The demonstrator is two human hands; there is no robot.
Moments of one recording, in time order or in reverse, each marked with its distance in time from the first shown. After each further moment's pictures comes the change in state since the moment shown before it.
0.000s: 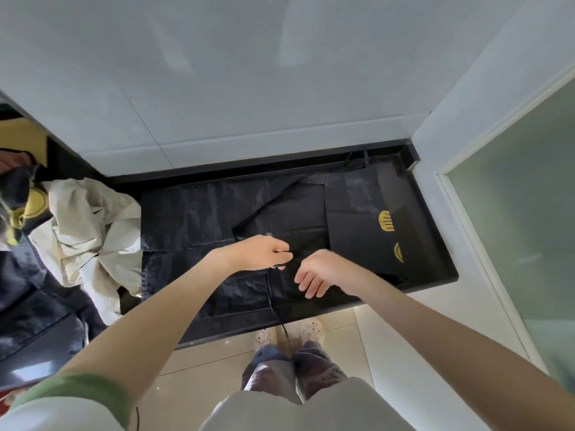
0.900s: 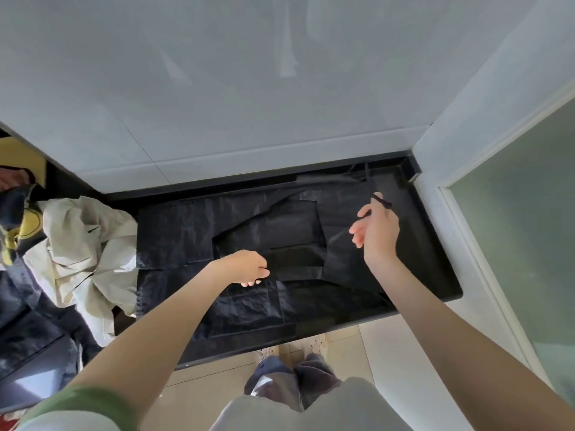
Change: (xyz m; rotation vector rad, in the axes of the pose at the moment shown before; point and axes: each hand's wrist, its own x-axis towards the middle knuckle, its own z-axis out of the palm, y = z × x) left_hand 0.018 -0.021 -0.008 0.150 -0.135 -0.297; right_hand 0.020 -0.008 -0.086 0.767 0.823 -0.369
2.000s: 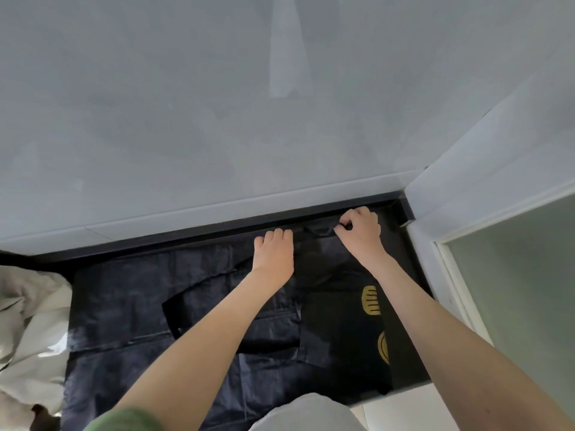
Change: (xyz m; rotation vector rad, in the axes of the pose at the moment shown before) left_hand 0.142 0.106 -0.065 0.266 0.646 -0.019; right_hand 0.171 -0.013 0.018 -0.966 -0.228 -0.431
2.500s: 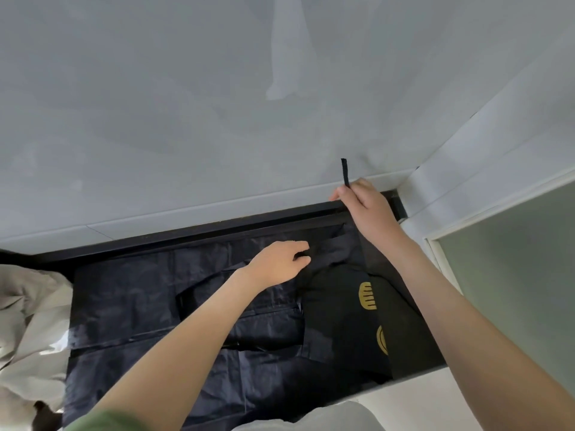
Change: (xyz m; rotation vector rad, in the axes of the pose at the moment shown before) left_hand -0.020 -0.002 -0.036 -0.584 -0.313 0.201; right_hand -0.022 -0.044 -0.076 0.344 -0.039 -0.238
